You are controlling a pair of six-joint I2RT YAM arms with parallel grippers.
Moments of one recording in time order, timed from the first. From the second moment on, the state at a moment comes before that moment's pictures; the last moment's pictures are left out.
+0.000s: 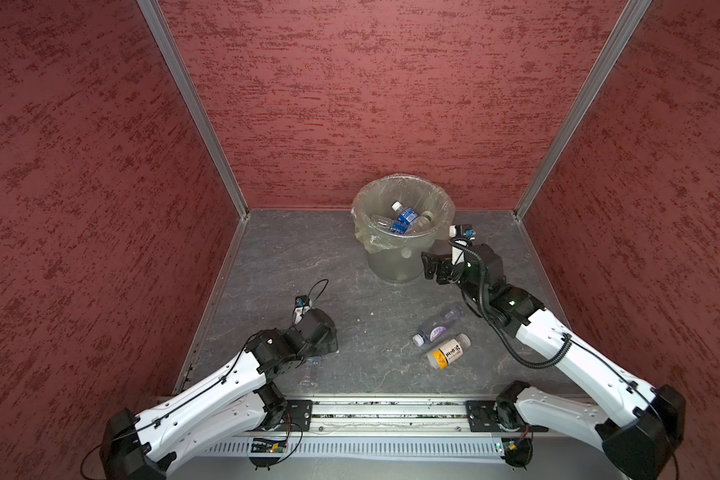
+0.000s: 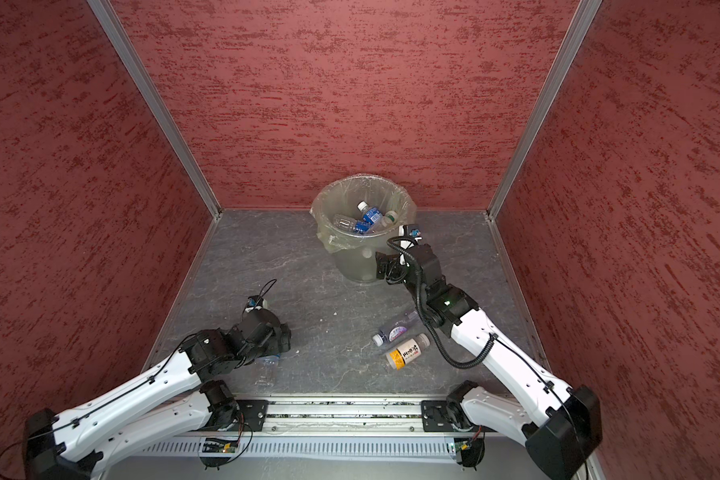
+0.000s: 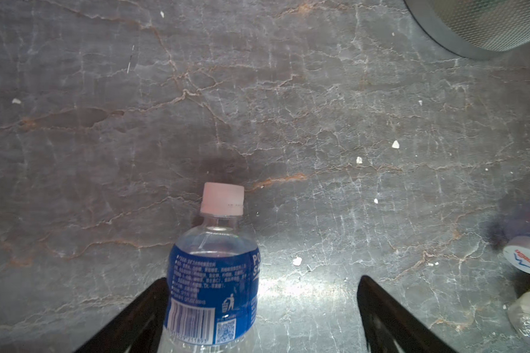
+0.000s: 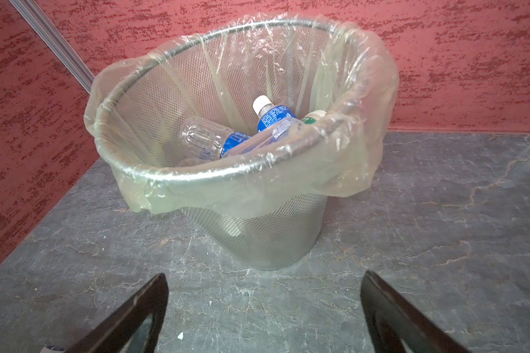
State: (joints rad) left arm -0.82 0.81 0.60 -0.90 -0.33 -0.91; right arm 0.59 1.09 0.94 -0.26 0.22 0.32
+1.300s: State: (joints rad) left arm -0.74 1.02 0.52 -0.84 -0.18 -0.92; right arm 0.59 1.03 0.82 -0.29 0.20 0.36
